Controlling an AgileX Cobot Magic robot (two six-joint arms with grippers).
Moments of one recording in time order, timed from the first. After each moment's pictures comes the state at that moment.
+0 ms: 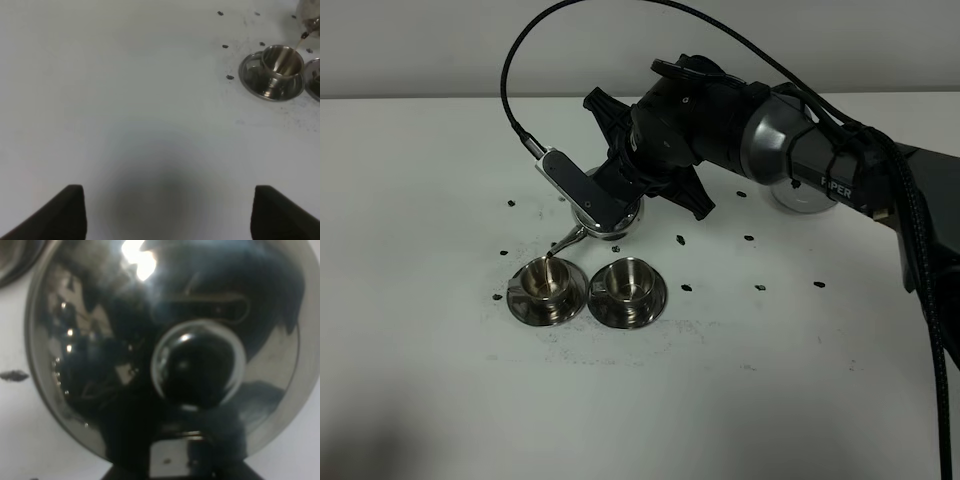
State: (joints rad) left arm -0.01 0.00 -0.45 -0.01 1.06 -0.02; right arm 0.72 2.19 -1.79 -0.30 0.72 -1.55
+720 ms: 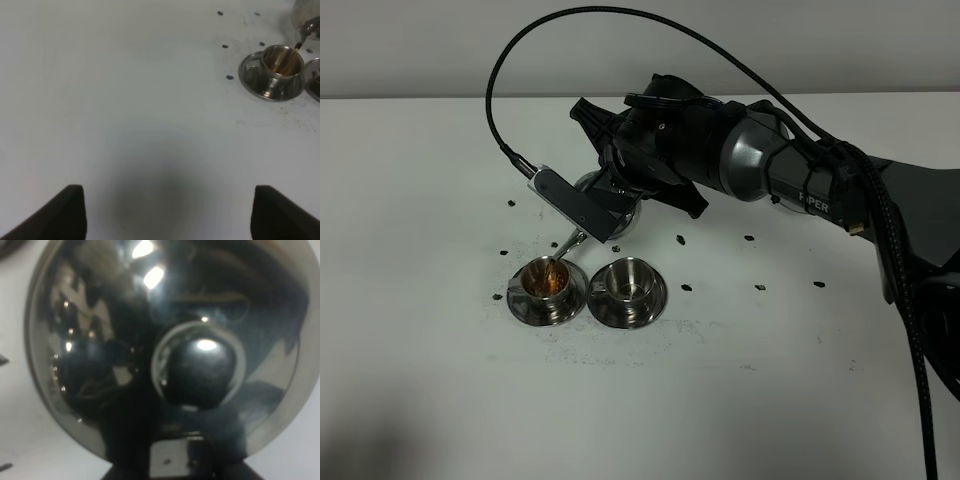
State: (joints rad) left arm -0.01 0.00 -0.45 -0.01 1.06 -0.02; right arm 0.76 2.21 -1.79 -0.46 0.69 -1.49
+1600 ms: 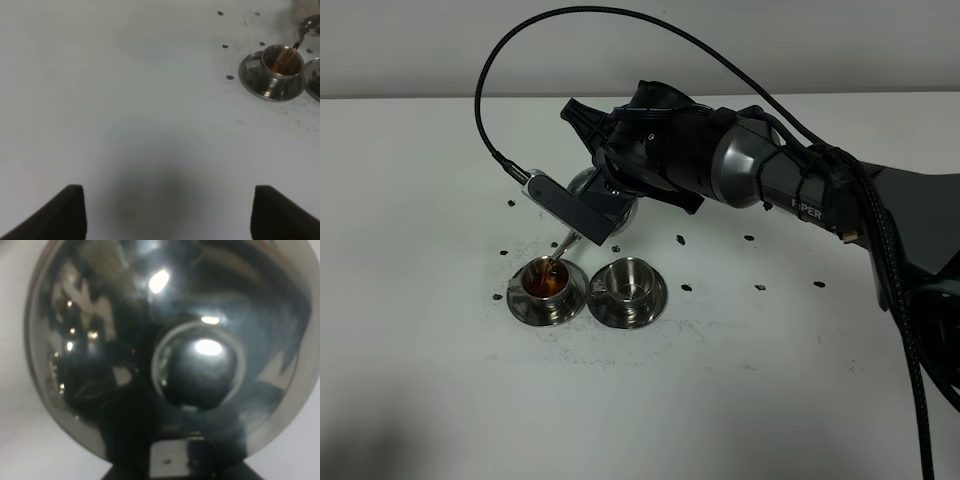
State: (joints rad) left arm -0.01 0.00 -0.45 -0.01 1.06 -0.02; right arm 0.78 2.21 -1.79 -0.54 0.69 -1.46
